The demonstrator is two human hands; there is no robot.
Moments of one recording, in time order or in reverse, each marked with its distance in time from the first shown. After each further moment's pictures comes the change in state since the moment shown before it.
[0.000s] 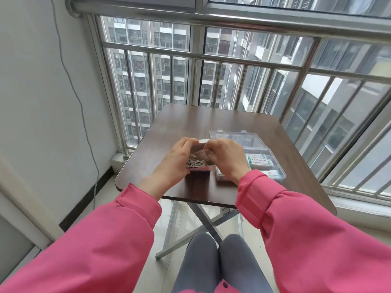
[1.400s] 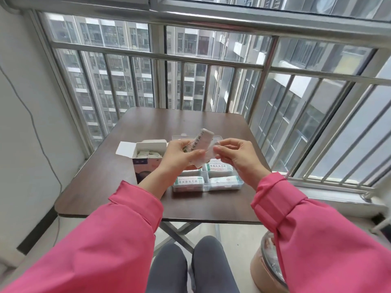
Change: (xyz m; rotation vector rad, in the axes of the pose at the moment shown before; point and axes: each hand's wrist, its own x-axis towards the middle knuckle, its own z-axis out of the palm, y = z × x) left_hand 0.075 0.110 0.044 -1.044 -0.053 -0.392; right_hand -0.015 0.126 -0.051 1.309 0.048 0.471
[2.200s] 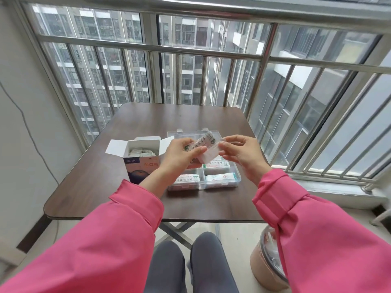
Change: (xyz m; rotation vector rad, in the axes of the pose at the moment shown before) left_hand 0.017 -0.013 0.016 0.083 0.020 -0.041; right_hand 0.013 0.010 -0.023 0.057 0.090 0.051
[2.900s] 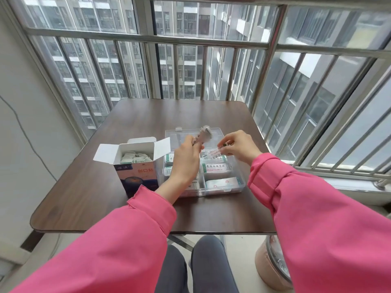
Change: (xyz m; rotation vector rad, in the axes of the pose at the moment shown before) left_hand 0.040 -0.028 0.024 0.421 0.213 0.134; right_hand 0.085 0.025 -0.017 -0.873 -0.107 -0.100
